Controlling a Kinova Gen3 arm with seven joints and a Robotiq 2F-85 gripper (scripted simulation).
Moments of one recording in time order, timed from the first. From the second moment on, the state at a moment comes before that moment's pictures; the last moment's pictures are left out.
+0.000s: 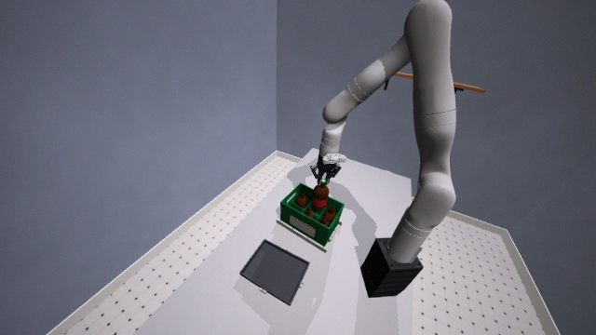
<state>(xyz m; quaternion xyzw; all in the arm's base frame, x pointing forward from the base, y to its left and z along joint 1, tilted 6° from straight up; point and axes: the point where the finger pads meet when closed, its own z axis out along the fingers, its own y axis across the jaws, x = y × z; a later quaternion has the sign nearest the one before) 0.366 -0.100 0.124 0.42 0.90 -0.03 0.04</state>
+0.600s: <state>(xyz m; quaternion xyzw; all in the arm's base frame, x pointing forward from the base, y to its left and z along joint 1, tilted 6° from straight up) 0.365 -0.072 0.122 0.42 0.90 -0.03 0.04</state>
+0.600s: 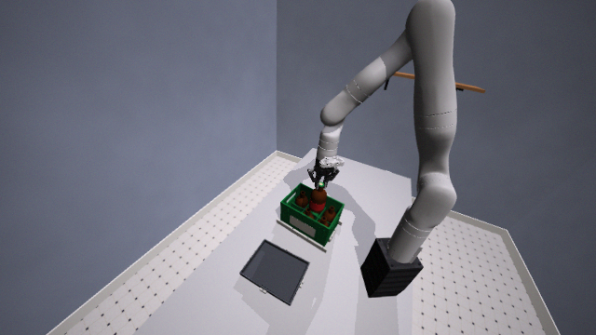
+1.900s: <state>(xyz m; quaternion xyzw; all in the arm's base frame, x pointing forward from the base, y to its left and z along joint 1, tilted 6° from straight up) 0.365 -0.010 0.119 0.42 0.90 -0.03 0.04</state>
